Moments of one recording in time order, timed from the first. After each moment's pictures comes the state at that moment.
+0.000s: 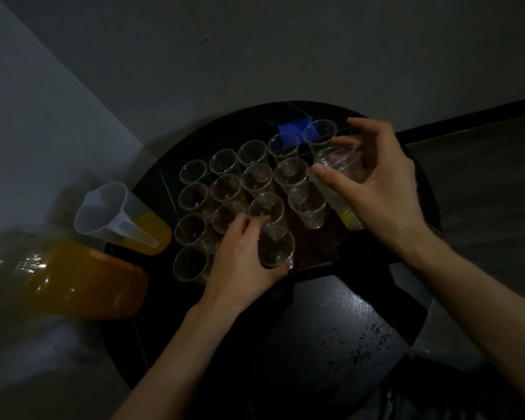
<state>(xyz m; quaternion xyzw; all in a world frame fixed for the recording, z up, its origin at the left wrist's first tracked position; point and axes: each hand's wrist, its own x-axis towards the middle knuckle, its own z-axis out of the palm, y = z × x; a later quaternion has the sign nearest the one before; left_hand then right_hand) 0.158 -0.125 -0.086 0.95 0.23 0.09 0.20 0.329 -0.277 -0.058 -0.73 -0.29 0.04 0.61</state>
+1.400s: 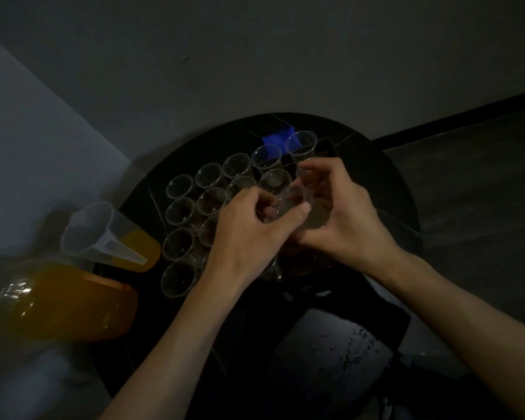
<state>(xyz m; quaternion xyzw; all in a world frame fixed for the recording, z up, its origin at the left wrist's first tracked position) 0.212 -0.155 -0.022 0.87 0.27 0.12 0.39 0.317 -0.289 -0.063 -0.68 -0.42 0.13 0.59</state>
